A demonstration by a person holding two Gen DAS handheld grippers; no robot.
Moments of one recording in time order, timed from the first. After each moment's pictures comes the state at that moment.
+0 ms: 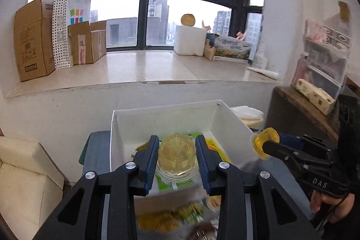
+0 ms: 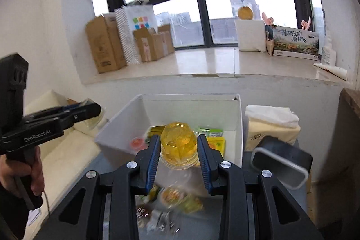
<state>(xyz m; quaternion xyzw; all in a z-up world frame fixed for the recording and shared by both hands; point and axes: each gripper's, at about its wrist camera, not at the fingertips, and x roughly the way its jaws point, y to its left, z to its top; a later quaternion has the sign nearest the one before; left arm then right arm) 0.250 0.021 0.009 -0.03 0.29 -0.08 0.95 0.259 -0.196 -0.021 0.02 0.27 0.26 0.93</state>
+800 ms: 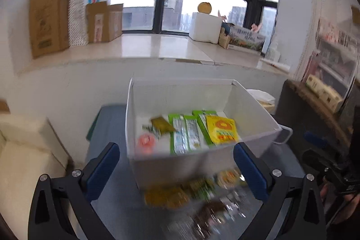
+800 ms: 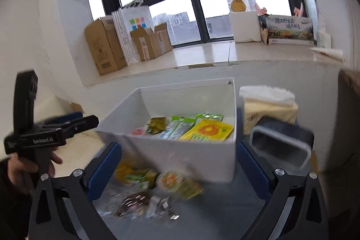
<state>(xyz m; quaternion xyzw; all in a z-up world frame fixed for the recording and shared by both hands) 0.200 0.040 -0.037 -0.07 0.31 -0.04 0.95 0.224 -0.228 -0.048 0.06 0.27 0.27 0.92</state>
